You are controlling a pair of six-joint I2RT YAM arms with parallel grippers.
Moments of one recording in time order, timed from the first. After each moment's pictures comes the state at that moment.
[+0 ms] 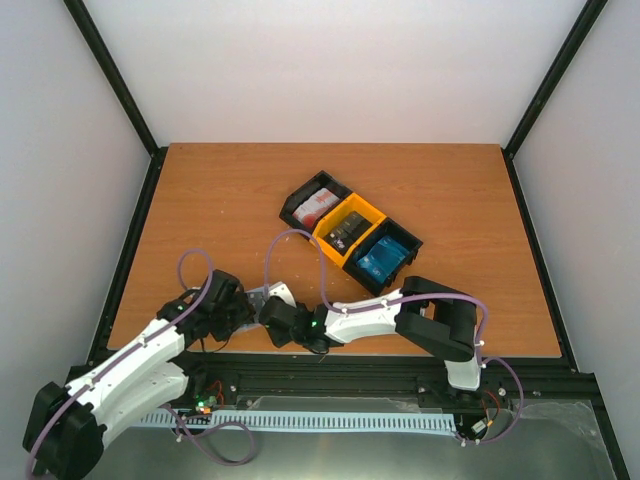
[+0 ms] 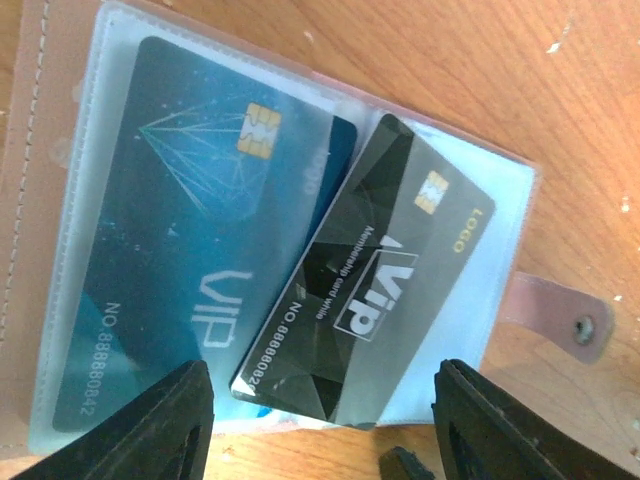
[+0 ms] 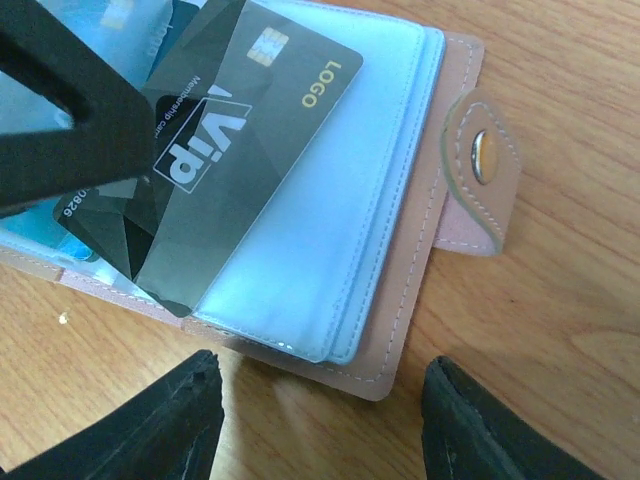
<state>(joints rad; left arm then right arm) -0.53 0.78 0.38 -0.68 0.00 -1.22 1.32 1.93 1.07 -0.09 0.27 0.62</state>
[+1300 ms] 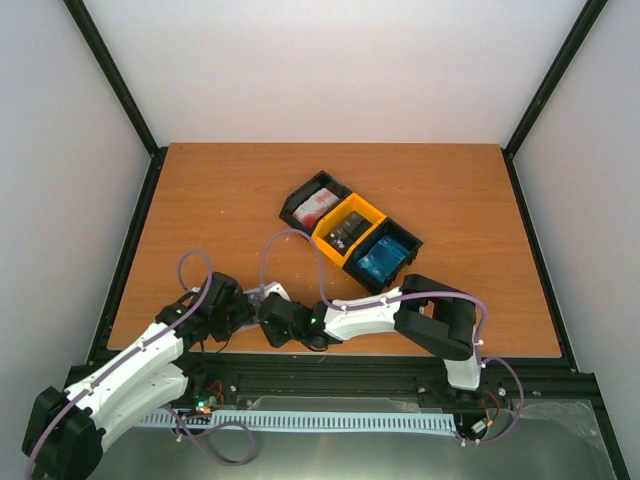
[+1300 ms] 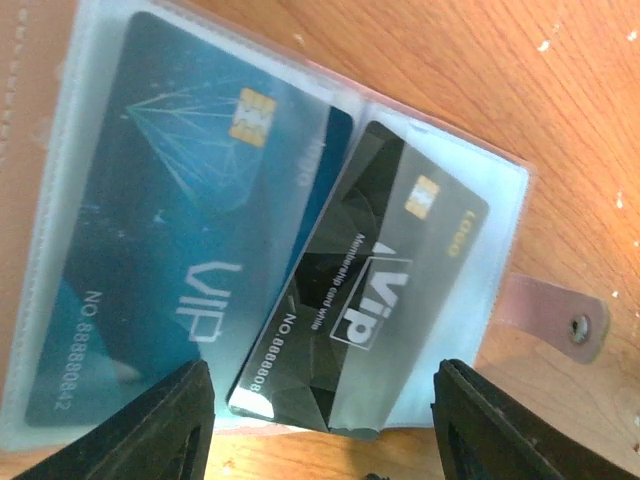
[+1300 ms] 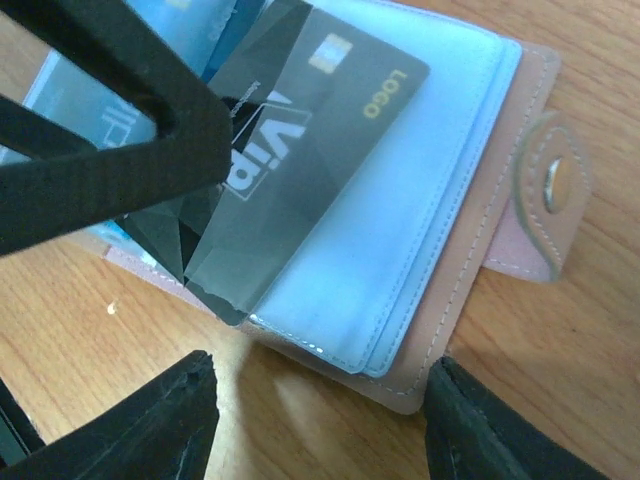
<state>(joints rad) -0.52 0.76 0.35 -0.63 0.01 -1.19 1.30 1.93 1.09 -0.08 0.19 0.58</state>
